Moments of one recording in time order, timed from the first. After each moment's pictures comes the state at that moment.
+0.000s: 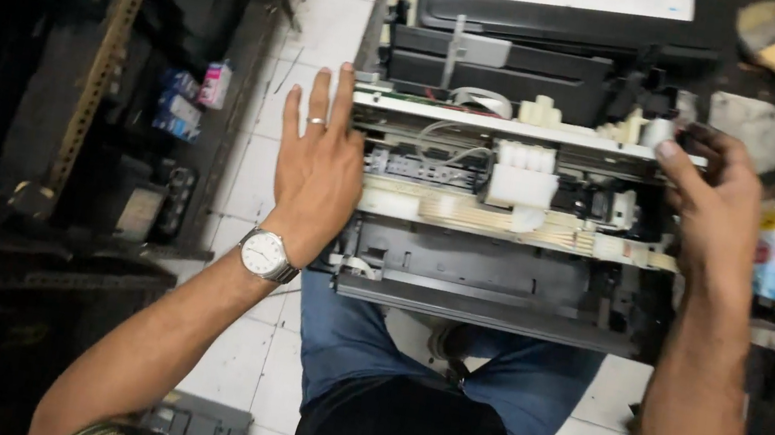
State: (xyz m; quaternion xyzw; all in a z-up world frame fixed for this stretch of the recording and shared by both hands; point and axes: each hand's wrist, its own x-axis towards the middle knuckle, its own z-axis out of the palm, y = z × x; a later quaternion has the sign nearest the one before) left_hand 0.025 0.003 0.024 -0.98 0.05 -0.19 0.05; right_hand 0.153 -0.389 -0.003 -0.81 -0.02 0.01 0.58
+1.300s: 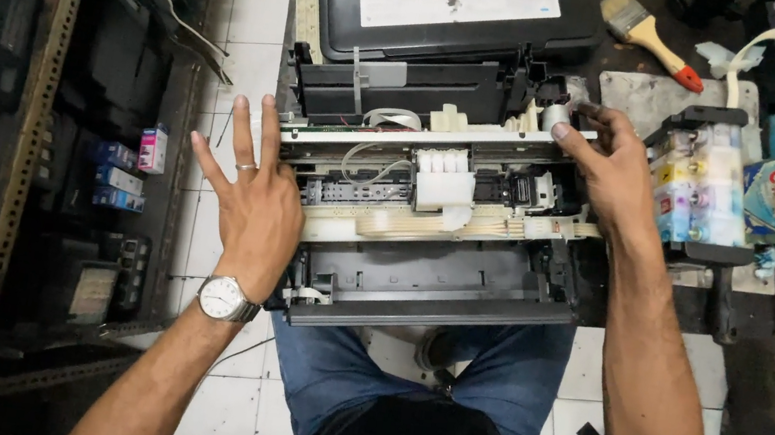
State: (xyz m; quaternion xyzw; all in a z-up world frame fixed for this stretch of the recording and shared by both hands) left_hand 0.031 -0.007 0.012 -0.97 -0.02 -0.13 0.21; right_hand 0.154 -0.381 -0.008 -0.80 -0.02 -0.03 0.59
